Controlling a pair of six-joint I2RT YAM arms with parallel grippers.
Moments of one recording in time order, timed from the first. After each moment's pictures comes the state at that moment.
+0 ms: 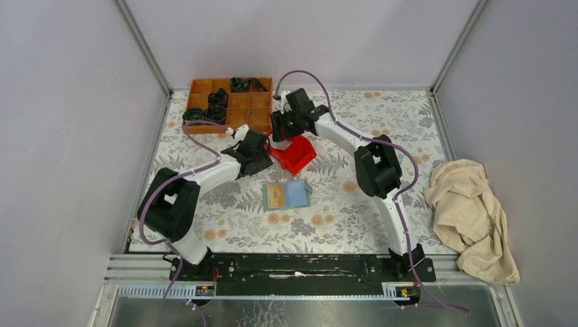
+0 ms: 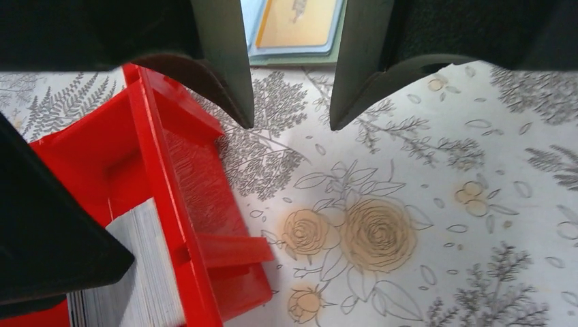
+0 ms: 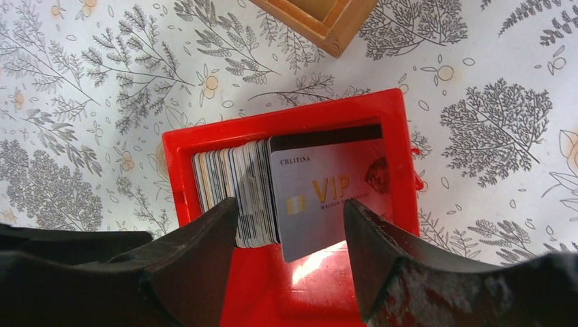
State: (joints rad) left arm -0.47 1.62 0.94 -0.25 -0.23 -0.87; right arm 0.61 2.31 1.97 -0.47 -0.23 0.16
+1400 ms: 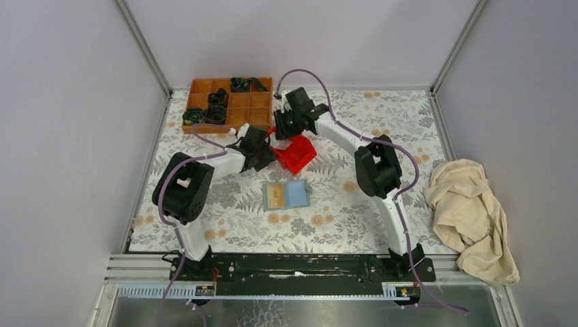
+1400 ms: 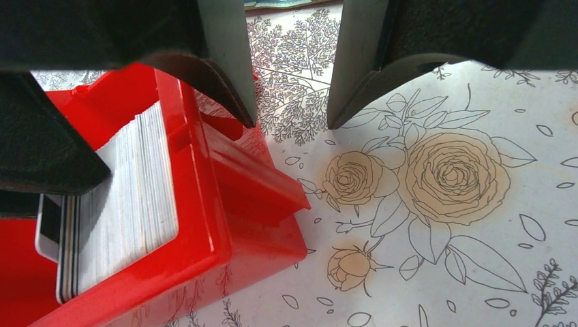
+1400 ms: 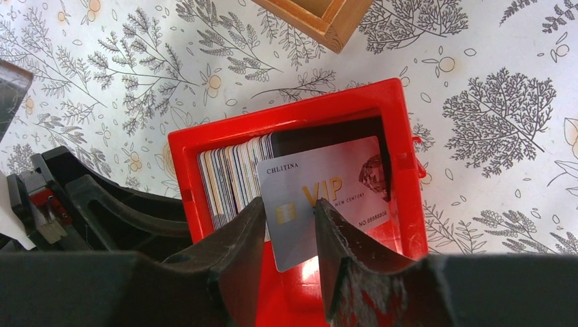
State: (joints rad) left arm -0.42 1.81 1.00 -0.08 -0.09 -0.97; right arm 0.62 2.32 1.99 -0.50 -0.24 0.20
